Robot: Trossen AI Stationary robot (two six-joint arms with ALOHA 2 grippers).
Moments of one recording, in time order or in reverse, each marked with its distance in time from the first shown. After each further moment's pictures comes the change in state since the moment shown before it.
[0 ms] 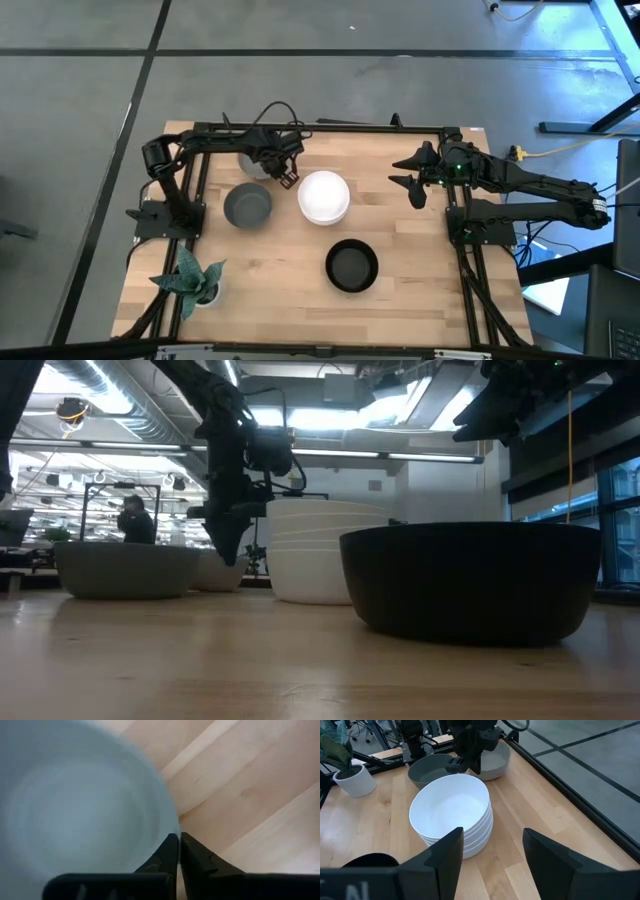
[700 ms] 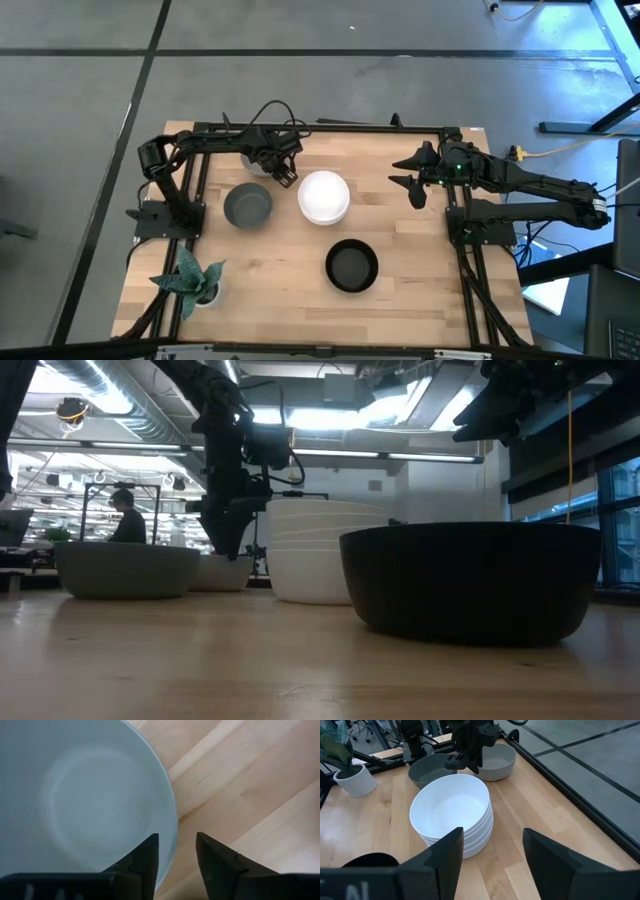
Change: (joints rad) left arm -0.003 -0.036 -0.002 -0.001 -0.028 0.002; right arm 0.000 0.000 0.000 0.000 0.000 -0.002
